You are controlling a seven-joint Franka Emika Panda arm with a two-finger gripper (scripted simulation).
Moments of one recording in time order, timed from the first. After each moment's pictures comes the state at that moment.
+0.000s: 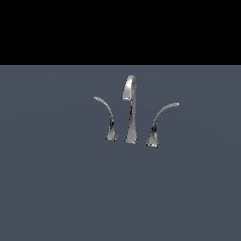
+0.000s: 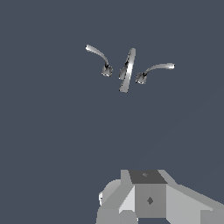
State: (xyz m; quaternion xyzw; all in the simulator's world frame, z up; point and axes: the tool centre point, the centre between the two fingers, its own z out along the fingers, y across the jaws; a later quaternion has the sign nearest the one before) arm -0.229 0.005 0.469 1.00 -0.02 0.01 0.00
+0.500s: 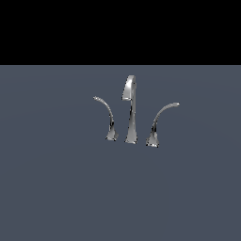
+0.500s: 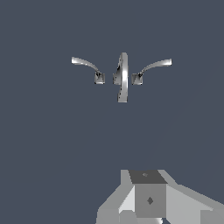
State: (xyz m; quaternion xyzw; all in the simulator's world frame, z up) arm -0.191 0.011 0.435 0.99 -0.11 0.01 0.00
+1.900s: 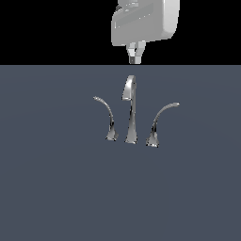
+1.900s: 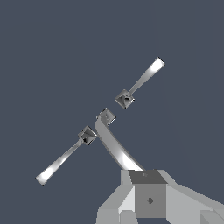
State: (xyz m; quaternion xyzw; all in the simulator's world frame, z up) arm -0.047 -0.038 0.300 0.87 -0.49 0.01 0.00
